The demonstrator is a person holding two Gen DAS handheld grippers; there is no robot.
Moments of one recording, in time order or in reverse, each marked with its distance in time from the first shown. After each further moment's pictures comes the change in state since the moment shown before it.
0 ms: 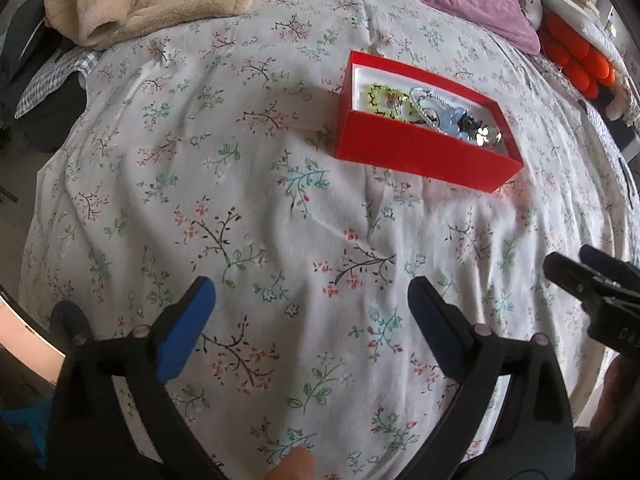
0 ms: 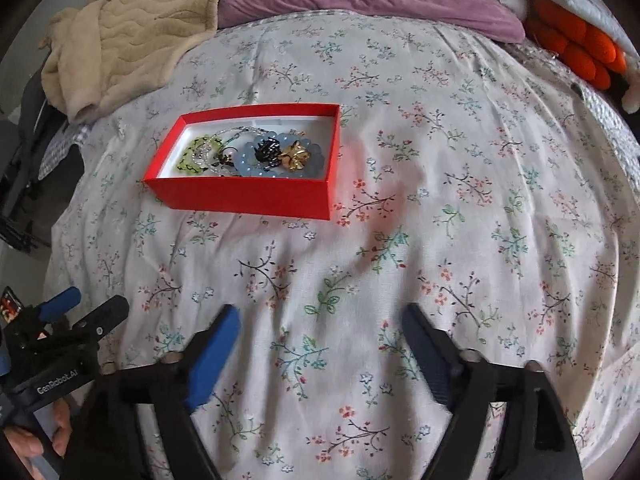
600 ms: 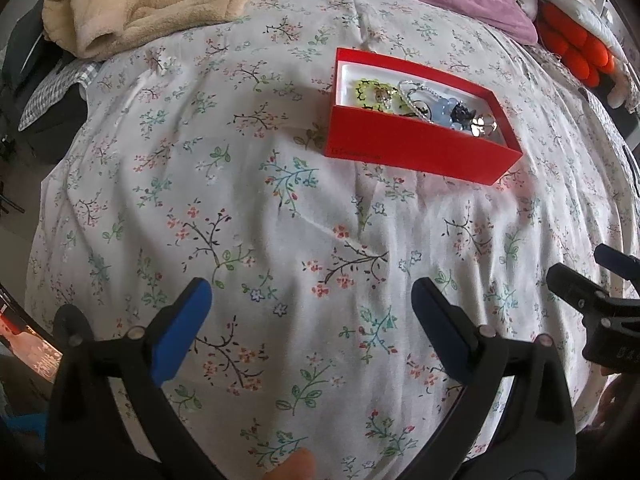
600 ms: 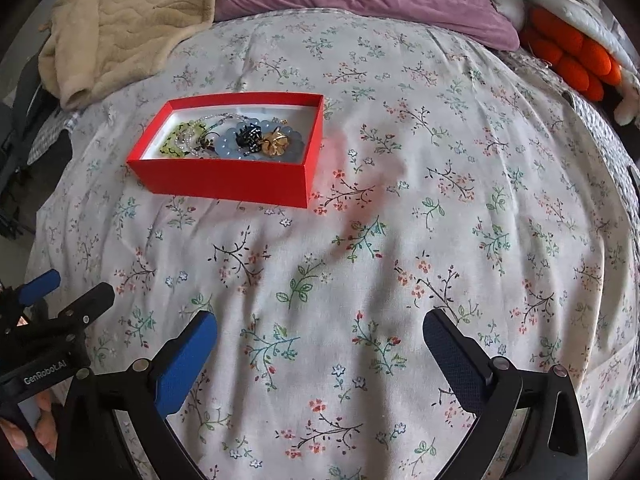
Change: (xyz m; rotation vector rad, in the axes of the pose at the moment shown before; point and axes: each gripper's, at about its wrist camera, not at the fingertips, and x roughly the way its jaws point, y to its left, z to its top) left arm 0.001 -0.015 -0.004 0.026 -0.018 0.025; right arm 0.004 -0.005 -0.010 -0.031 0.006 -0.066
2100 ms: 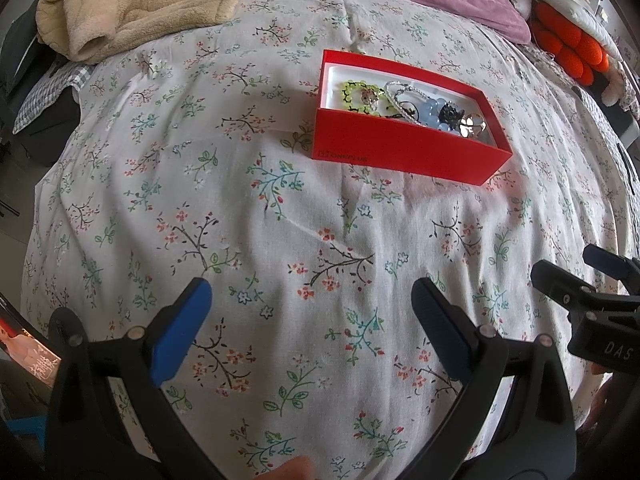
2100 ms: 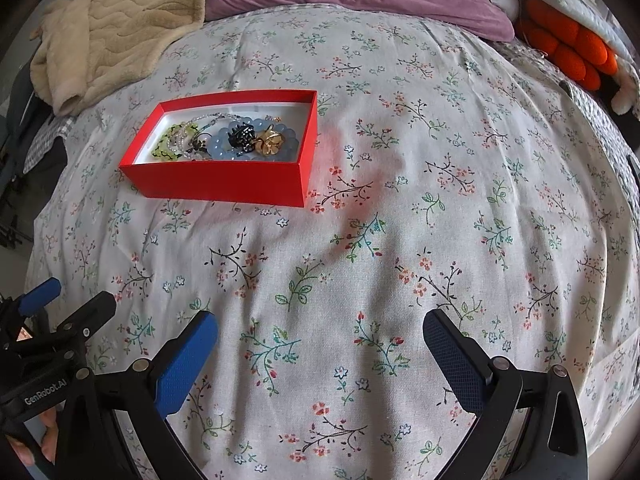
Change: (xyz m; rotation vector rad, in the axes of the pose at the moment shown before) left arm -0.001 -0.006 0.002 0.008 0.001 -0.021; right arm 0.005 -0.002 0.003 0.023 0.016 0.009
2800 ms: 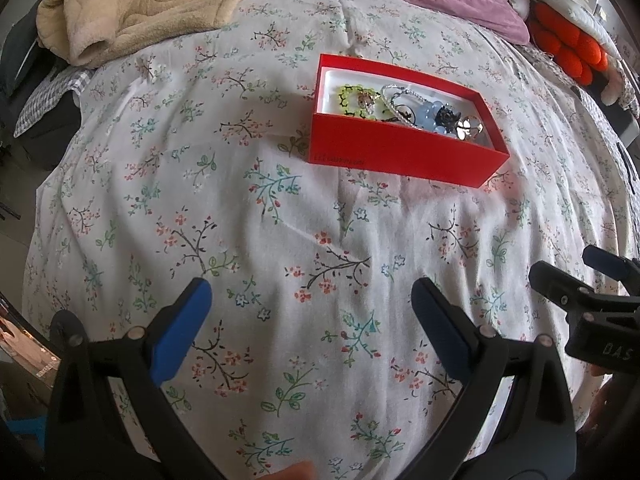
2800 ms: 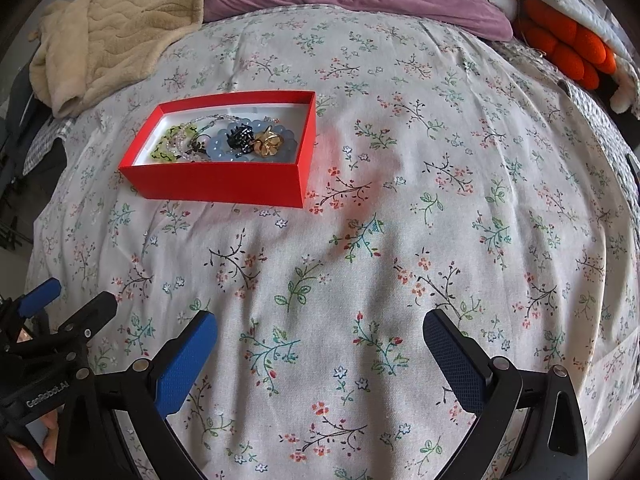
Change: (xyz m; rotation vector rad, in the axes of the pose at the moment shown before) left arm -0.002 -0.003 0.001 0.007 -0.013 0.006; right arm 0.000 -0.001 -0.001 0.007 -0.004 -0.003
